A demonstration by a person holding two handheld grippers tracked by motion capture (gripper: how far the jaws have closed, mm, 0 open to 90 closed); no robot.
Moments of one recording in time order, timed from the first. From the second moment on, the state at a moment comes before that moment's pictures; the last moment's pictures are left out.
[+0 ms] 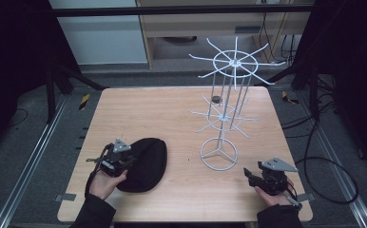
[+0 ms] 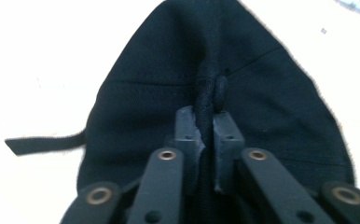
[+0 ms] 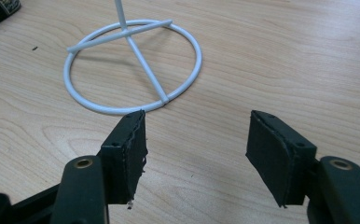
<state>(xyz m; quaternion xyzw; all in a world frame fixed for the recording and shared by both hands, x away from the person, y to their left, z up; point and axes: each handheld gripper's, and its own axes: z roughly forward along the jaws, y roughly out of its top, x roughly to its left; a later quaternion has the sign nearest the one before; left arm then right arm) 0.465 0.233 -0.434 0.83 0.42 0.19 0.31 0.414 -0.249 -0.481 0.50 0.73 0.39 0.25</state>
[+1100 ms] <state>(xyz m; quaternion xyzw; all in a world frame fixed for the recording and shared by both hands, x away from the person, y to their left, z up) 0.403 0.241 -0.344 0.71 0.34 0.28 0.55 0.414 -0.252 -0.483 0.50 0.72 0.39 0.27</state>
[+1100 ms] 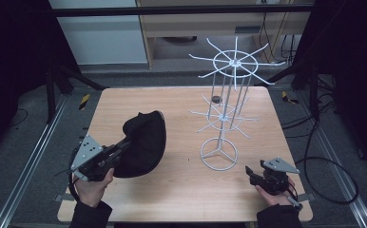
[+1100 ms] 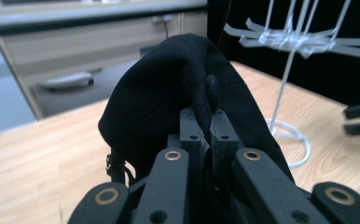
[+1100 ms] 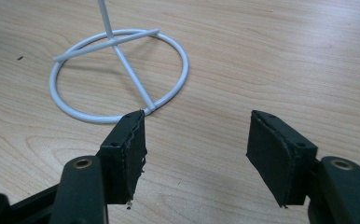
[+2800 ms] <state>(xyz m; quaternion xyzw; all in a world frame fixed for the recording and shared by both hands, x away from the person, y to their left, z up) 0.391 0.203 -0.230 0.60 0.20 0.27 0.73 0.416 -0.250 -0.484 0.50 0.72 0.39 0.28</state>
